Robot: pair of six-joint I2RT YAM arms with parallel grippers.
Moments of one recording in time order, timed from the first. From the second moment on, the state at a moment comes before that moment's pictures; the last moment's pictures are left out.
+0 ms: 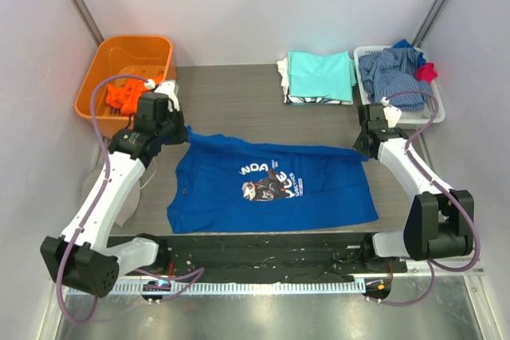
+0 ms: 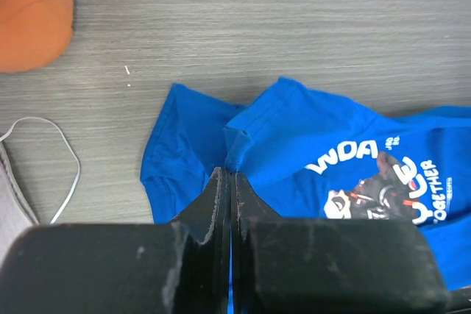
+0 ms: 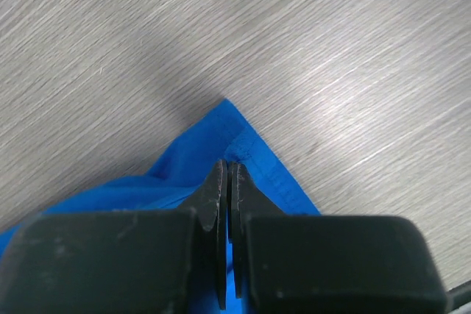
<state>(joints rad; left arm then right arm) -0.26 1.18 1.15 -0.67 -0.05 -0.27 0.08 1.36 0.93 -0.56 0.39 0.56</state>
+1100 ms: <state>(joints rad) -0.26 0.69 0.93 -0.91 -0.02 -0.54 0.07 1.20 0.81 -0.66 0.35 0.65</state>
